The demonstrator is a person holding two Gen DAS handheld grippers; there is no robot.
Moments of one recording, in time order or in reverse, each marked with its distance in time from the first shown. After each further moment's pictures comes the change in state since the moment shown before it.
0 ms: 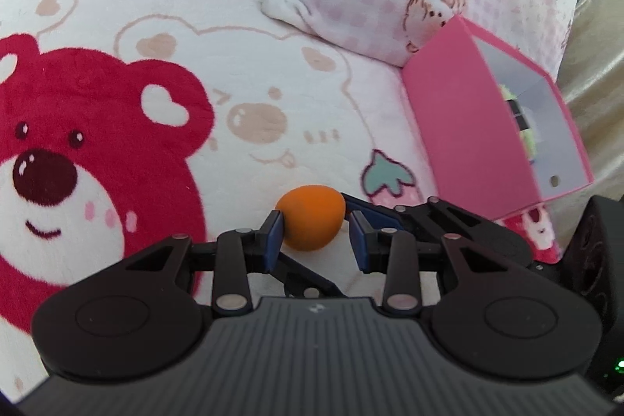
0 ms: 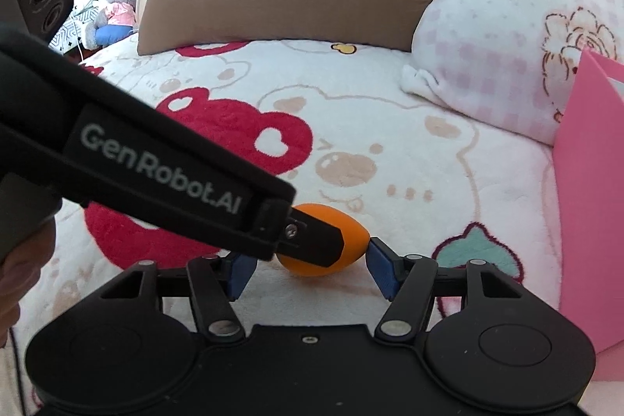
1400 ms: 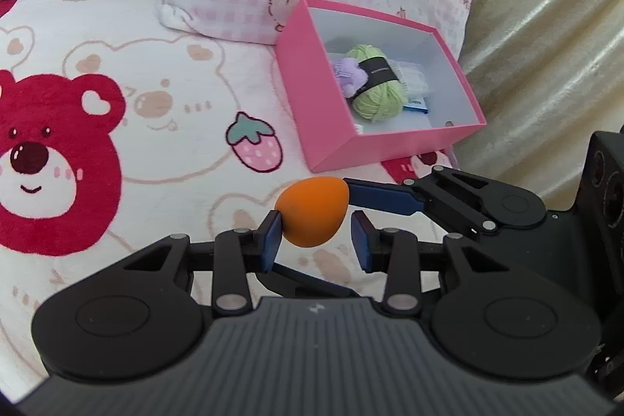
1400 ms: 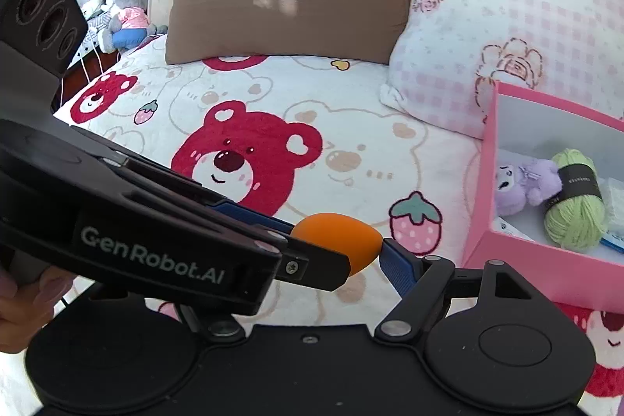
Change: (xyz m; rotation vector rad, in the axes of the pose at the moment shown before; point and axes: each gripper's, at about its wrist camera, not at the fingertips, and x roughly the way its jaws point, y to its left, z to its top) left arm -0.098 -0.110 -0.020 0.120 0.095 -0.094; right arm -0.156 0.008 0.027 0.057 0.106 0.023
